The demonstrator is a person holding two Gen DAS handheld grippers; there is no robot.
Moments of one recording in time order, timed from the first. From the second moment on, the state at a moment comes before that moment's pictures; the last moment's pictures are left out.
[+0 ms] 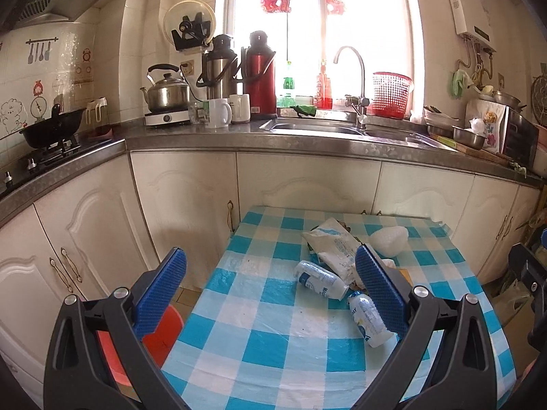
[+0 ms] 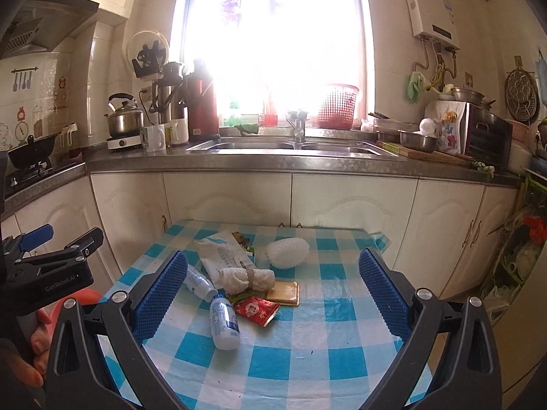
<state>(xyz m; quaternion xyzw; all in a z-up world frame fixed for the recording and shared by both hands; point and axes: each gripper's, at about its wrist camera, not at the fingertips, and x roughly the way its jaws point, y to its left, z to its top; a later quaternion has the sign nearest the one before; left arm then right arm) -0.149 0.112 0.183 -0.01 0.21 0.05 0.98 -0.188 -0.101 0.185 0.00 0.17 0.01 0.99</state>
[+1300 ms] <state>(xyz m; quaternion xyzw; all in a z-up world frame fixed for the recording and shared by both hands) -0.205 0.141 0.222 -0.02 0.13 0.07 0.99 -0.252 -0.076 0.231 -0.02 0.04 0.02 1.00</state>
